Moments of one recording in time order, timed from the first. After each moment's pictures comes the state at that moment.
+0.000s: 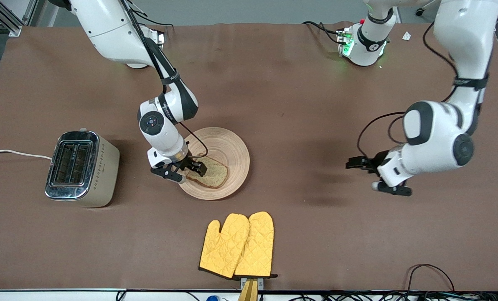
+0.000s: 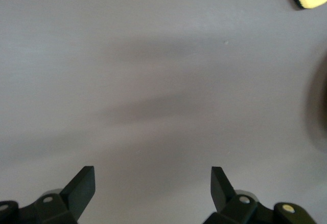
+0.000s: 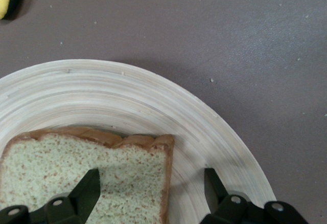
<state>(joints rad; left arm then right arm) 0.03 0.37 -0.18 -1.77 -0.24 2.03 0.13 0.50 0.55 -0.03 -1.98 0.13 2.69 0.72</state>
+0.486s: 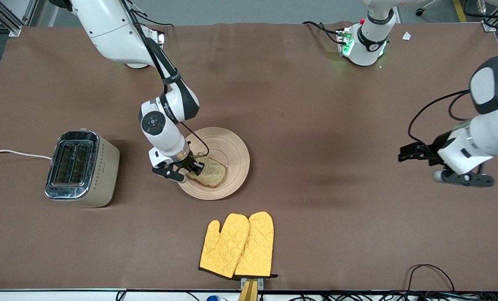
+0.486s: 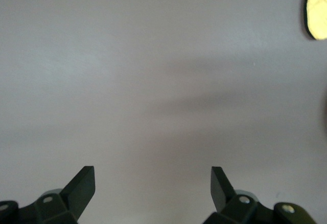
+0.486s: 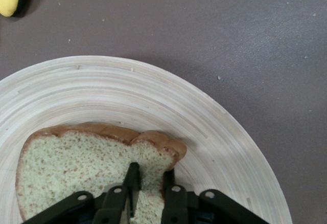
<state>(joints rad) 0.09 0.28 -0.18 -1.50 -0.05 1.75 0.04 0.50 0.55 -0.03 -1.97 0.13 2.68 0.72</state>
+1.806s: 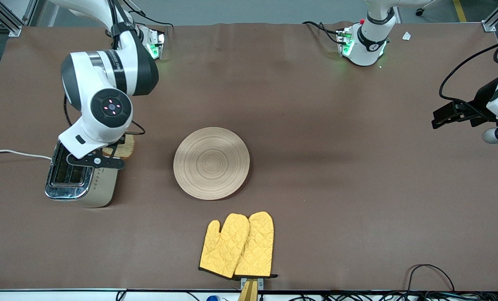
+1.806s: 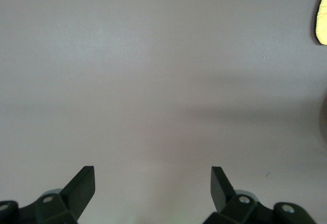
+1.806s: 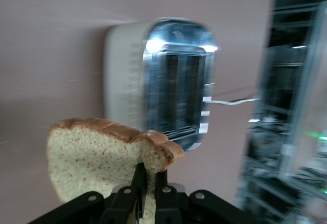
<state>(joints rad) -0.09 0.16 0.00 -1.36 0.00 1.47 -0.11 0.45 0.34 -0.09 -1.53 -0.57 1.44 0.39</state>
